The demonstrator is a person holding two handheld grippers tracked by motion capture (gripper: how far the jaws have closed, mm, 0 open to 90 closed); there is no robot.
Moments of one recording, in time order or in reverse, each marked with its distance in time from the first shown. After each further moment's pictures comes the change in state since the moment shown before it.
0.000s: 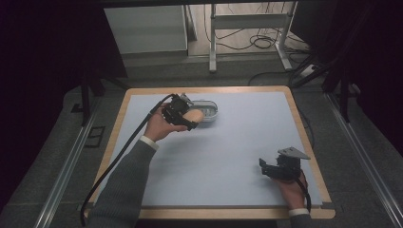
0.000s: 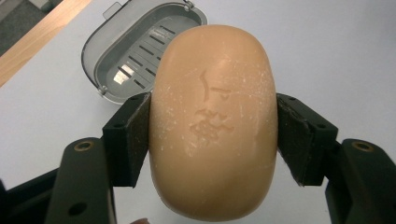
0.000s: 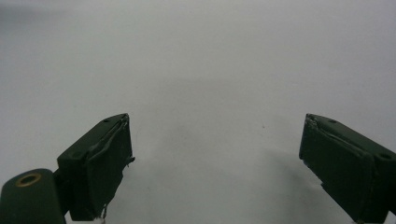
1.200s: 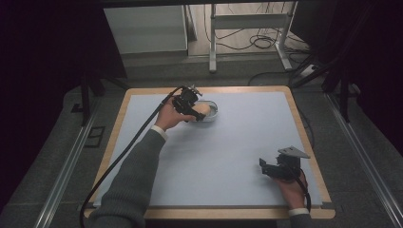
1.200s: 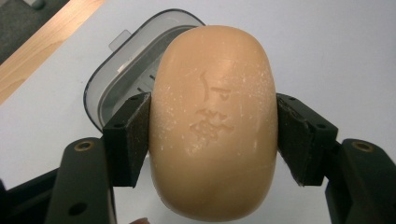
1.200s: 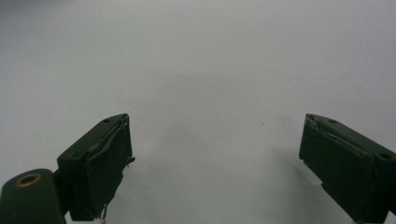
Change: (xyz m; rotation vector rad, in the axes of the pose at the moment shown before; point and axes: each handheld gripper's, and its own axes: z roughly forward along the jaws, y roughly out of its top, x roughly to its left) left arm 0.026 0.033 0.040 0.022 -0.027 -0.010; right arm -0.001 0.001 0.002 0.018 -0.002 0.015
